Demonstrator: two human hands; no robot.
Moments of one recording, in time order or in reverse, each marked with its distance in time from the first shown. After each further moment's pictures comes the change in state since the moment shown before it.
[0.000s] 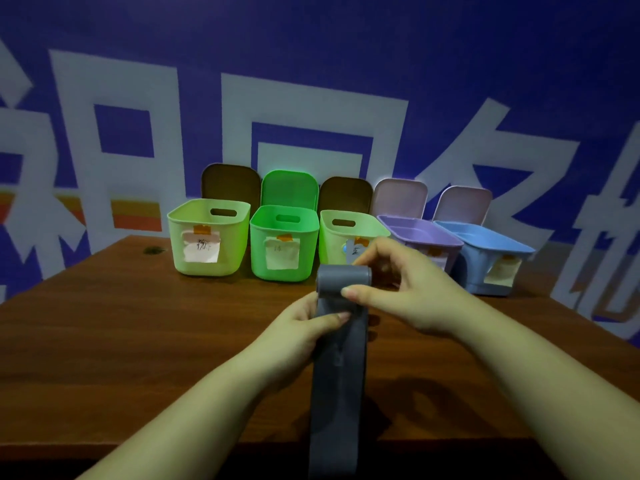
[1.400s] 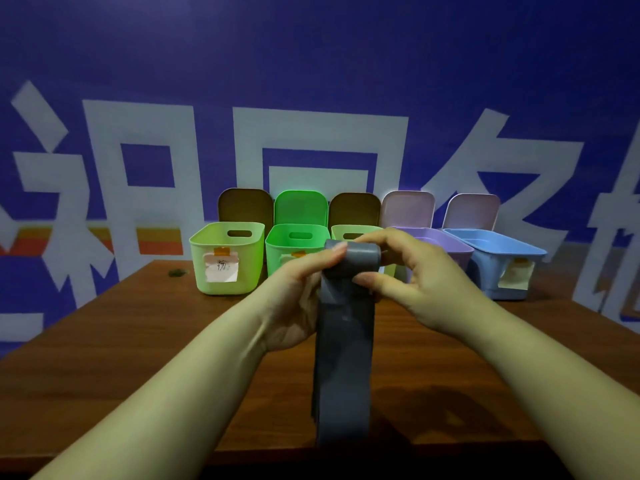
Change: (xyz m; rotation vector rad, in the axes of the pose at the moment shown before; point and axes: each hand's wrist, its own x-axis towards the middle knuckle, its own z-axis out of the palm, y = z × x) left_hand -0.014 0.084 0.011 -0.158 -0.108 -0.130; right_hand -0.007 -0.034 -0.008 -0.095 0.142 -0.182
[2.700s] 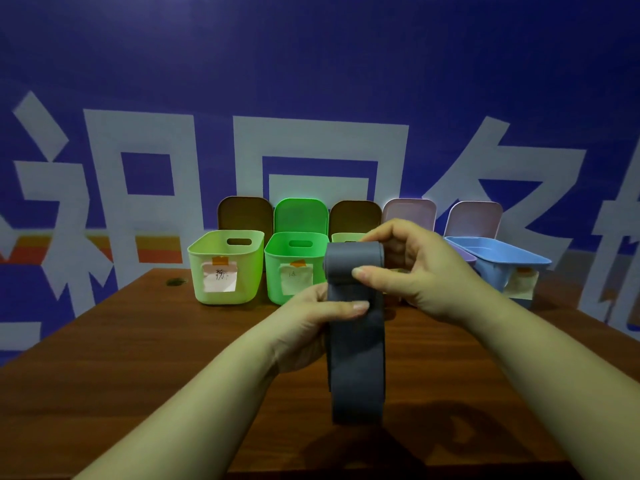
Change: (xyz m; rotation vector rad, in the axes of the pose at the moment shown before) left_hand 0.028 -0.024 -0.016 0.081 -0.061 0.115; right_hand 0.017 0.003 -0.012 0.269 0.013 0.069
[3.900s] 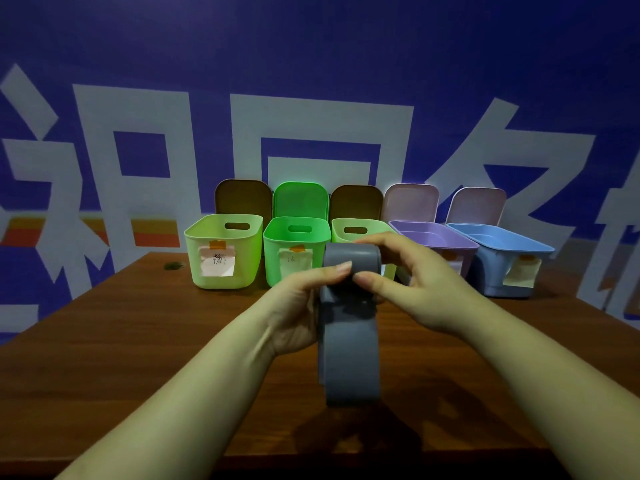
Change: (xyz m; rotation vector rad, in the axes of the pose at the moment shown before) left_hand 0.004 0.001 -0.008 -0.134 -0.025 -0.052; right_hand -0.005 0.026 0.010 -0.190 -0.068 0.021
